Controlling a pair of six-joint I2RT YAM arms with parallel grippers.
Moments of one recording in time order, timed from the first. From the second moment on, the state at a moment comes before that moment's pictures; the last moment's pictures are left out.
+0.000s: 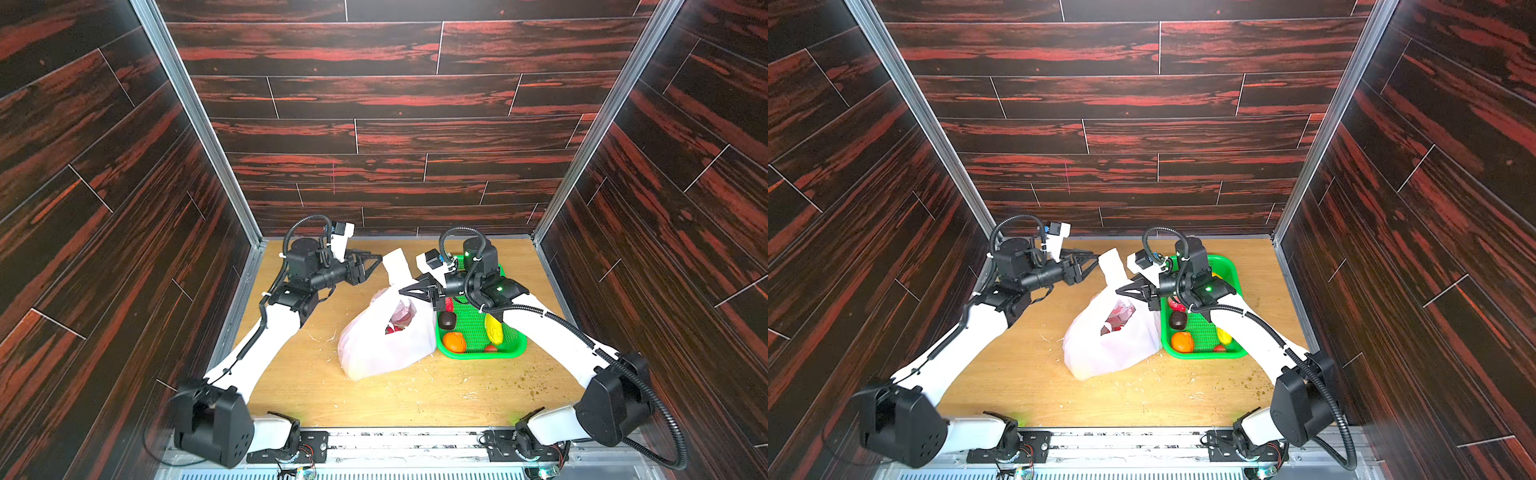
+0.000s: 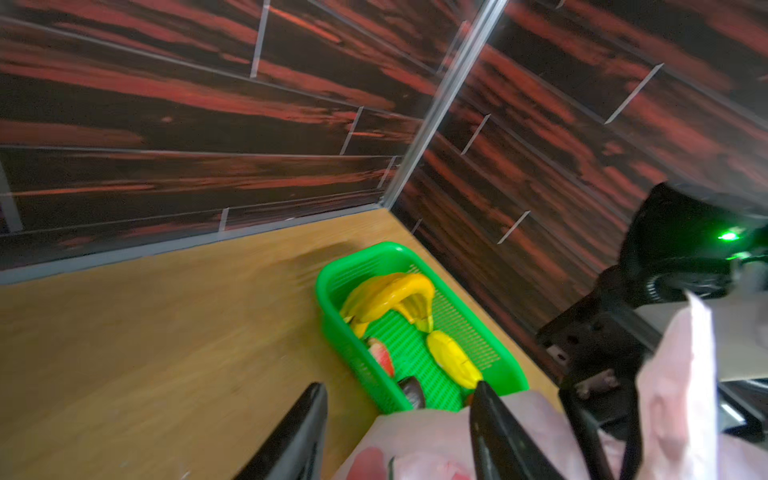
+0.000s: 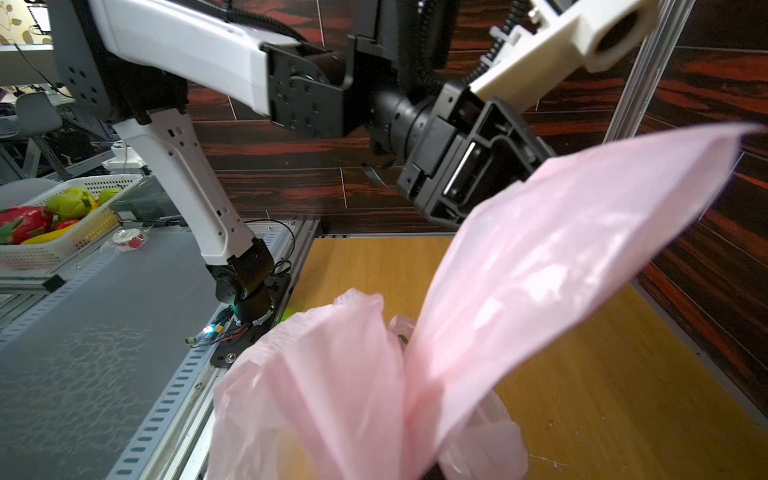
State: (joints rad) left arm -0.28 1.36 1.09 0.13 0.72 -0.39; right arm 0.55 1.46 1.20 -0.07 -1.09 -0.30
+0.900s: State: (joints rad) left arm -0.38 1.39 1.15 0.24 1.08 -0.25; right arm 0.55 1.45 1.19 -0.10 -1.09 -0.35
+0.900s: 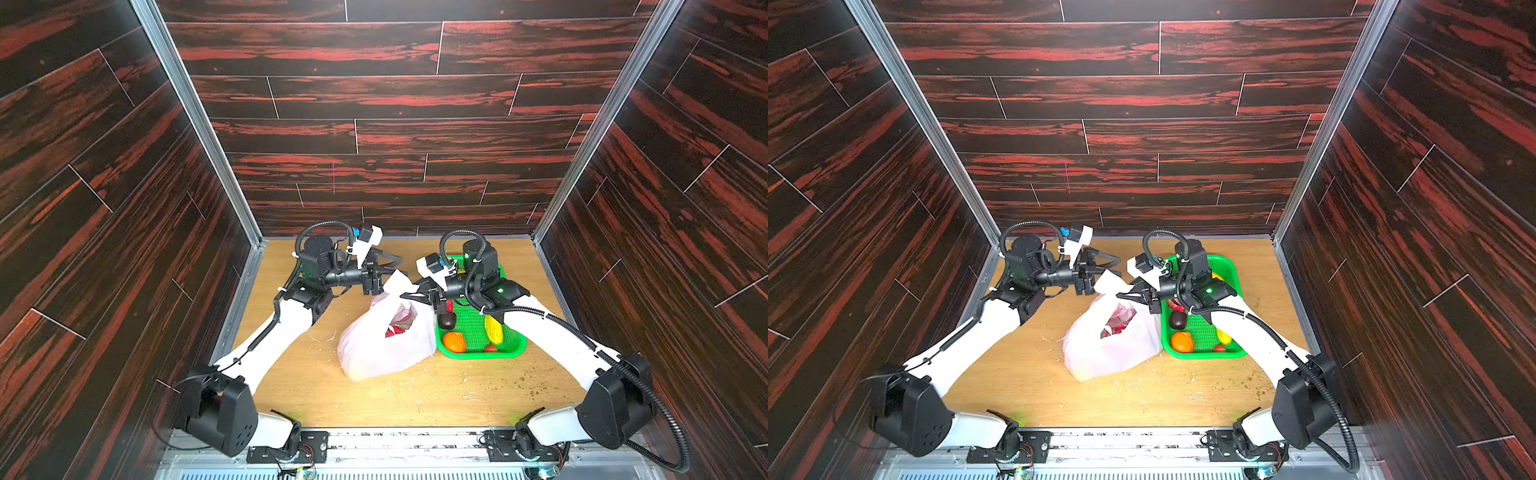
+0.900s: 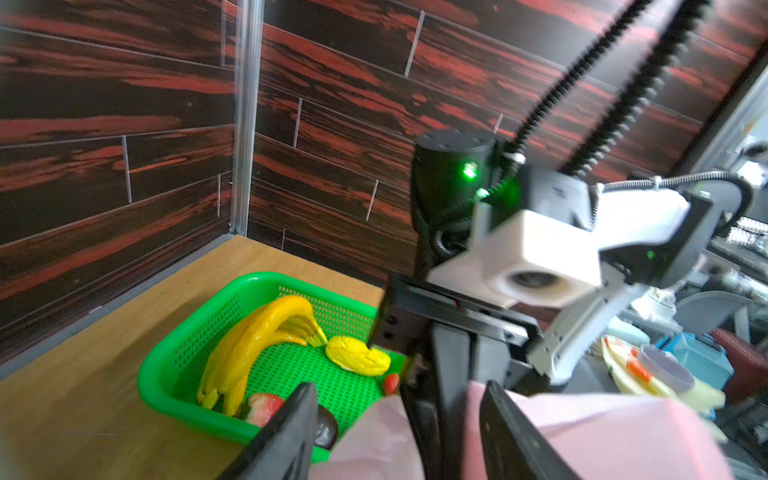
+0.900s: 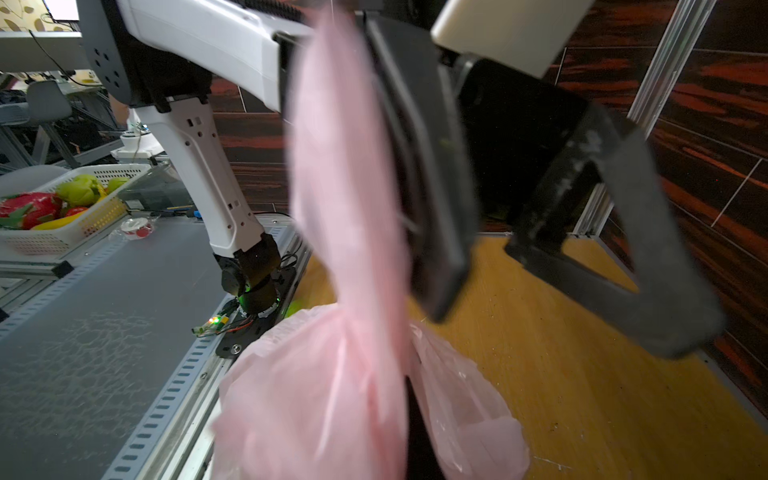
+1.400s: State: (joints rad) left arm -0.42 1.35 1.22 -0.18 1.01 0.06; right arm 0.55 1.44 1.22 -0.18 -1.01 -0.40
